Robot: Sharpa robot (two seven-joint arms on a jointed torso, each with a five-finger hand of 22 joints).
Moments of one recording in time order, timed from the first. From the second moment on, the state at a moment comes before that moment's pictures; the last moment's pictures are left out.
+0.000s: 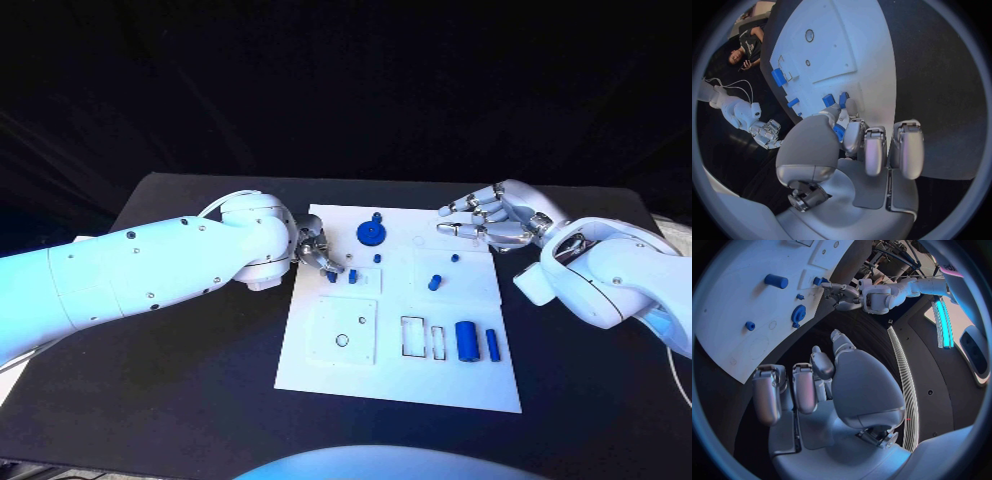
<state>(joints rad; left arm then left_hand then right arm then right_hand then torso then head) 1.20 -0.77 0.03 1.55 -1.22 0.12 -0.70 1.10 -0.09 0.29 0.26 0.11 1.00 0.00 0.69 0.67 1.43 -0.06 1.28 1.23 1.47 -0.10 1.57 1.31 0.03 1.47 0.01 1.52 1.31 1.18 -0.94 0.03 1.65 -0.86 -0.35 0.01 1.34 -0.07 0.02 0.16 0.28 0.99 0.14 0.07 0.09 1.35 0.06 1.07 1.23 1.46 -0.02 1.42 1.31 0.02 1.45 0.10 1.49 1.31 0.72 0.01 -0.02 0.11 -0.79</state>
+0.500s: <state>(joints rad) 1.20 -0.76 0.03 1.55 -1.22 0.13 -0.70 1.18 -0.12 0.33 0.22 0.11 0.99 0.00 0.69 0.66 1.43 -0.06 1.27 1.22 1.47 -0.10 1.57 1.31 0.03 1.47 0.01 1.52 1.31 1.18 -0.94 0.03 1.65 -0.86 -0.35 0.01 1.34 -0.07 0.02 0.16 0.28 0.99 0.14 0.07 0.09 1.35 0.06 1.07 1.23 1.46 -0.02 1.42 1.31 0.02 1.45 0.10 1.49 1.31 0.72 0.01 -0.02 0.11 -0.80</state>
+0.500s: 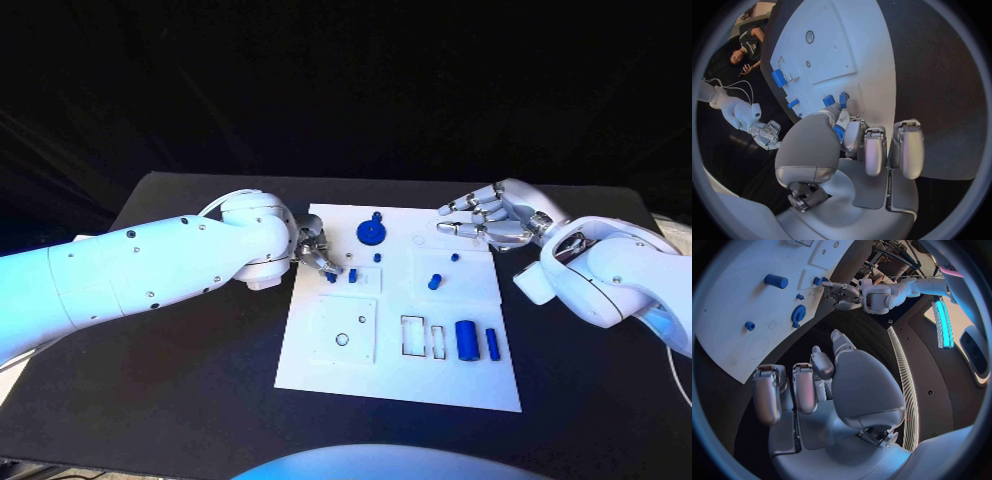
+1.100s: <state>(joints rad) 1.20 -0.76 0.03 1.55 -1.21 0.12 -0.70 1.27 -0.13 0.44 0.19 0.11 0.98 0.01 0.67 0.64 1.42 -0.06 1.25 1.20 1.47 -0.10 1.57 1.31 0.03 1.47 0.01 1.51 1.31 1.18 -0.94 0.03 1.65 -0.86 -0.35 0.01 1.34 -0.07 0.02 0.16 0.28 0.99 0.14 0.07 0.09 1.35 0.06 1.07 1.23 1.46 -0.02 1.42 1.31 0.02 1.45 0.10 1.49 1.31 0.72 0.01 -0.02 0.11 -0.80</state>
